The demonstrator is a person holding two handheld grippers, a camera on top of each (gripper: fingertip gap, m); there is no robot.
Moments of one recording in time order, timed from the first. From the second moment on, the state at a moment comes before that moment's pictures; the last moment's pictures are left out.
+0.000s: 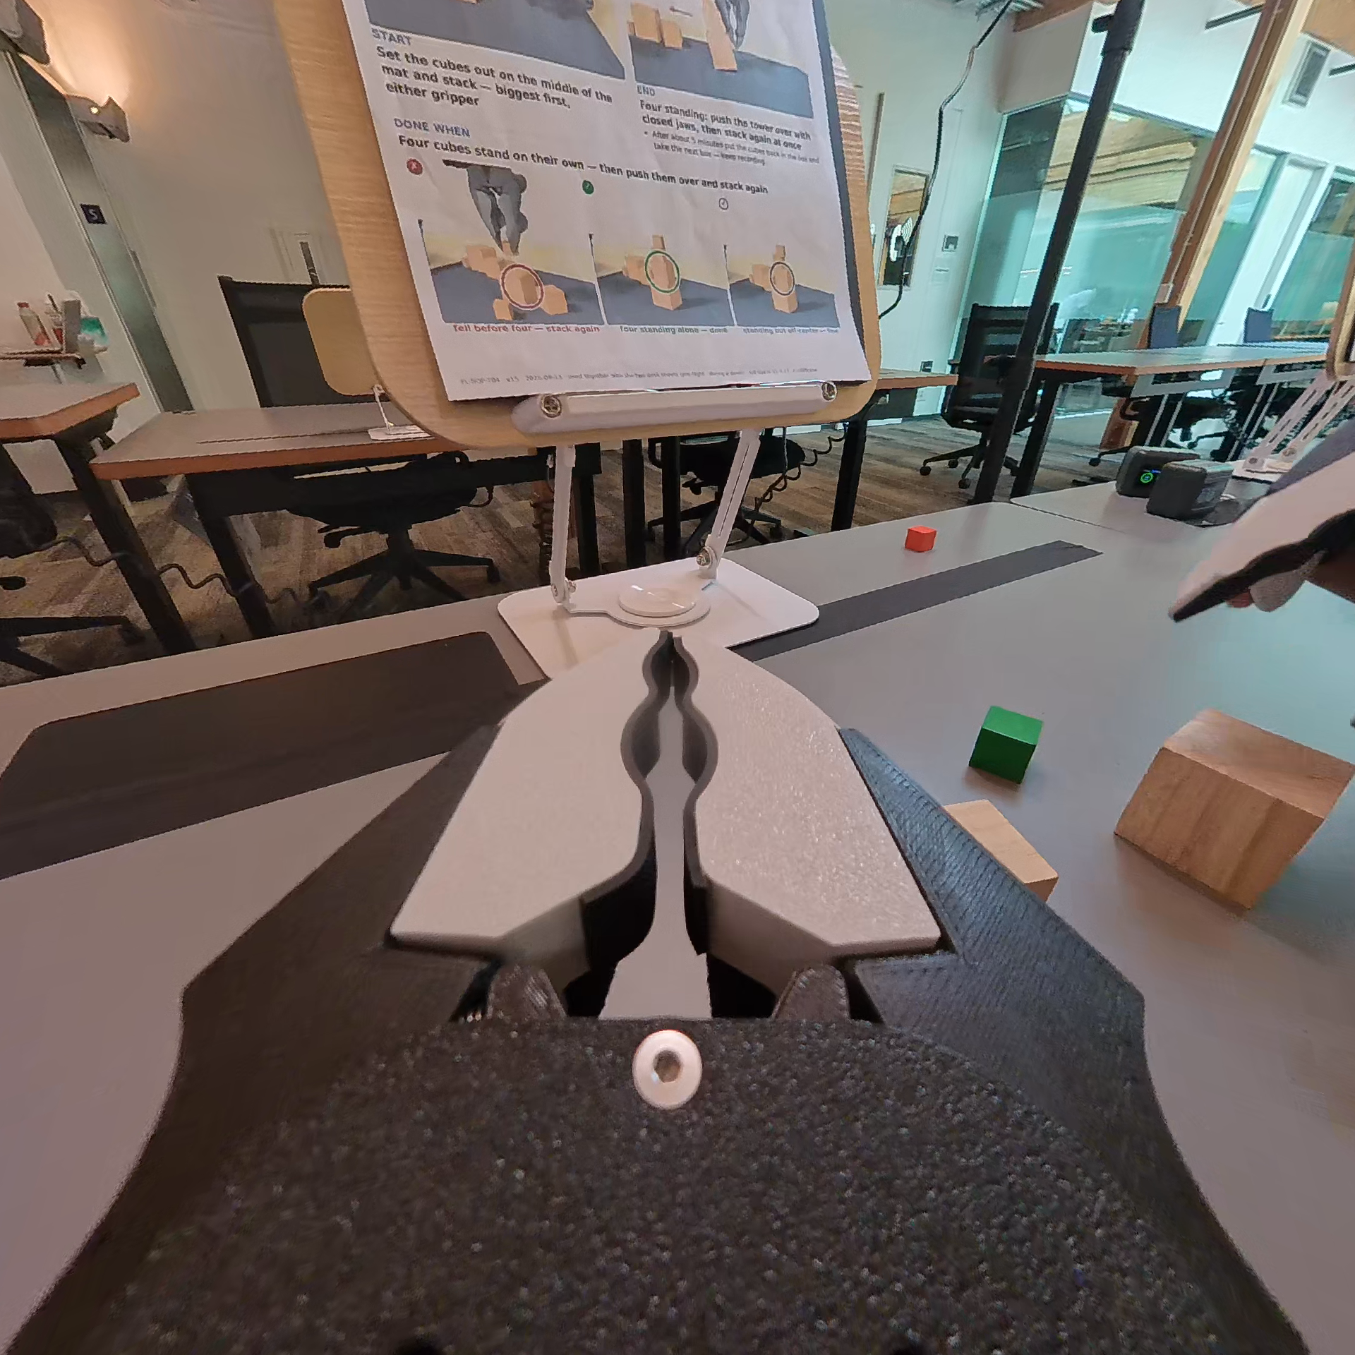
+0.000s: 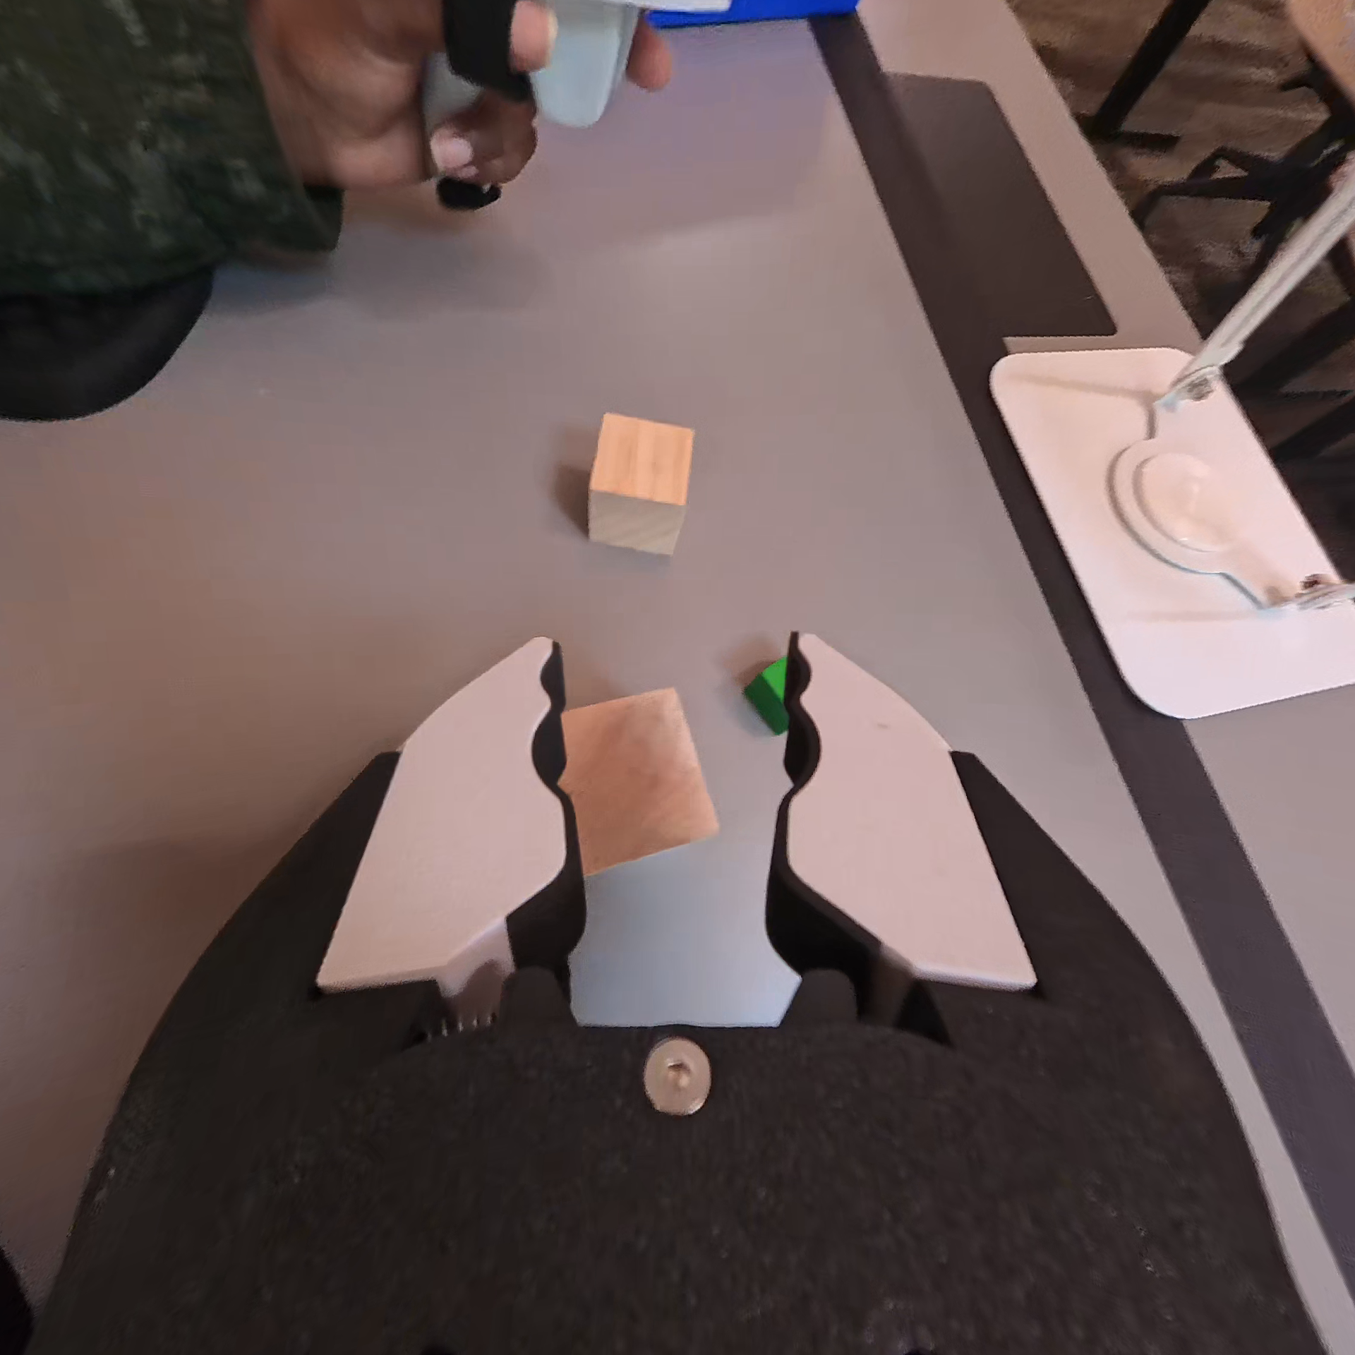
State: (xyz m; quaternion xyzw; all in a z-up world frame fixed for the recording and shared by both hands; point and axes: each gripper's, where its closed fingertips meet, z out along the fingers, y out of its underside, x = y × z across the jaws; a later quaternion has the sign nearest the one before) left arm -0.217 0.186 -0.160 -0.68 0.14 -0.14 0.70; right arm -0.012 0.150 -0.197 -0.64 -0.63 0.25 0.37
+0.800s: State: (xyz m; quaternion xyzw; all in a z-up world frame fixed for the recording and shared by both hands) left arm -0.224 0.186 -0.153 -0.68 0.13 -0.15 0.71; right arm -0.119 0.151 -0.247 -0.71 -0.67 0.12 0.19
